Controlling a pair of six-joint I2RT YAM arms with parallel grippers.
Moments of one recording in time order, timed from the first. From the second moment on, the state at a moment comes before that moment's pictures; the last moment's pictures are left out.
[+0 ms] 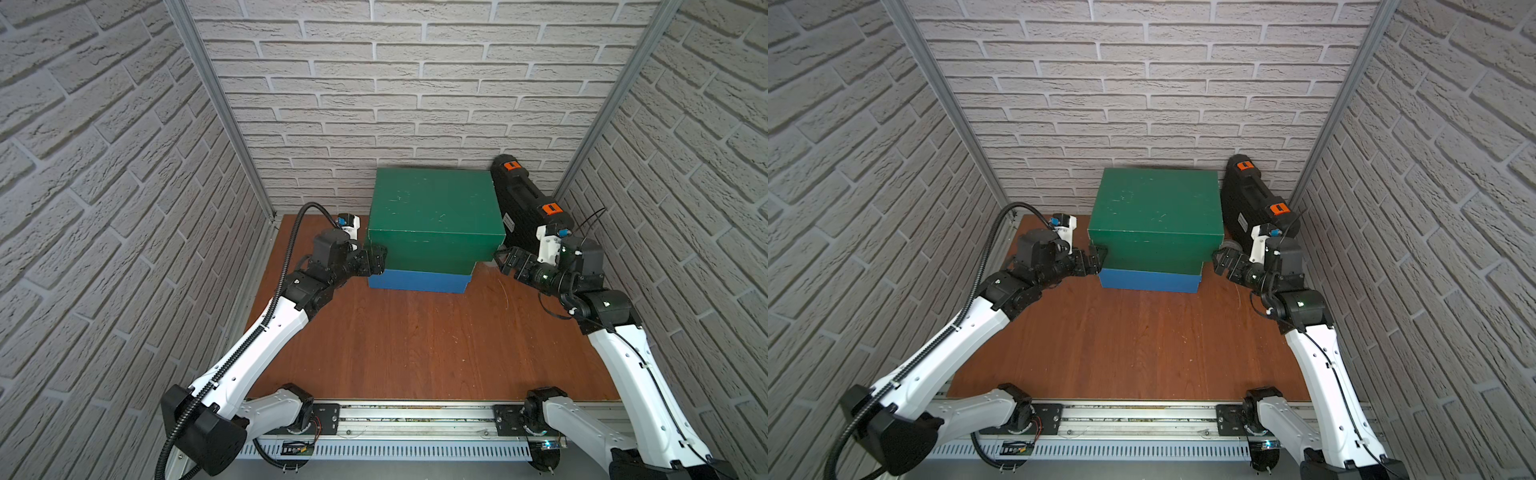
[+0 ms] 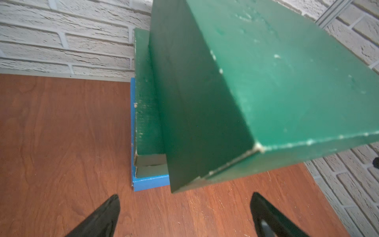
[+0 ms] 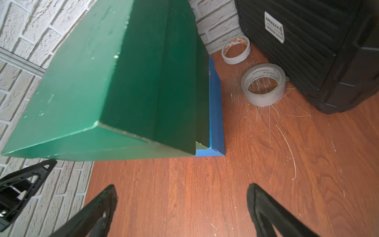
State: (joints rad) left arm -0.50 1.16 1.15 -0.45 -0.02 -0.37; right arm 0.06 0.99 1.15 -0.74 -0.23 0.51
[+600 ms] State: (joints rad) left arm -0.38 1.25 1.23 -0.46 0.00 -0.35; right arm 0.11 1.21 1.21 -0.66 -0.22 0.51
